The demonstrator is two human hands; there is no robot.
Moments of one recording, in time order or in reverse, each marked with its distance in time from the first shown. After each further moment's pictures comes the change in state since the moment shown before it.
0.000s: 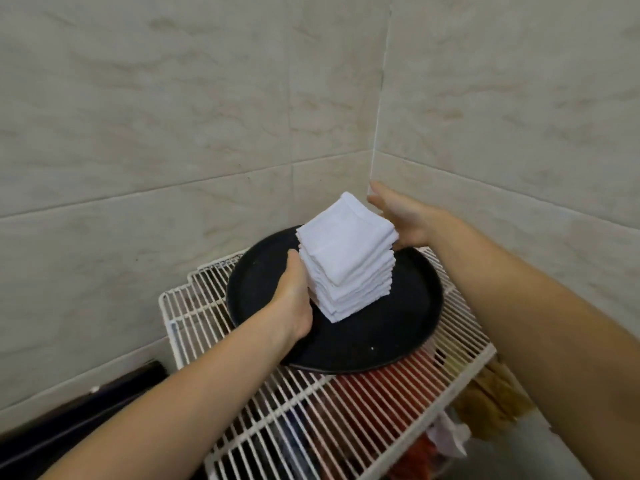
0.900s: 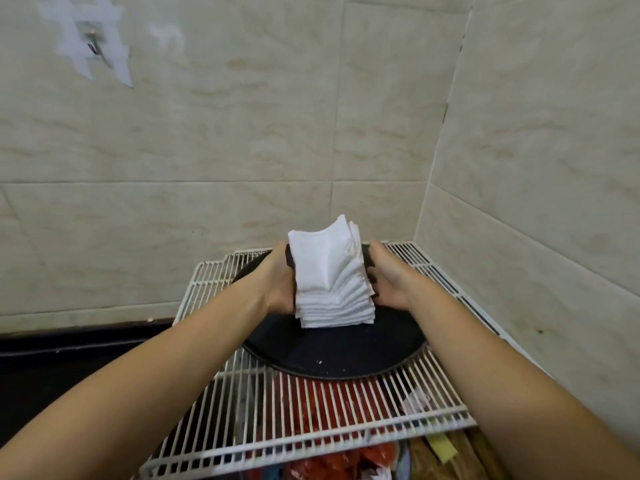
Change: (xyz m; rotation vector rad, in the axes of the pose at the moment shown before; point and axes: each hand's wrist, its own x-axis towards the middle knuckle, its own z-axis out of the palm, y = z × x) left_hand -0.029 0.019 0.036 -0.094 0.018 -0.031; right_hand 0.020 0.046 -0.009 0.054 -0.395 -0.026
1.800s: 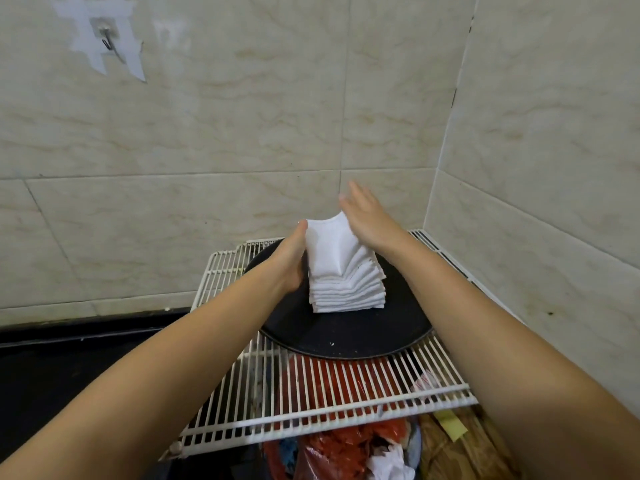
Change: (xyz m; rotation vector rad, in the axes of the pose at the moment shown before) left_hand 0.015 0.003 -0.001 0.151 0.261 0.259; right_hand 0.004 -0.038 0.035 -0.694 0.240 -0.551
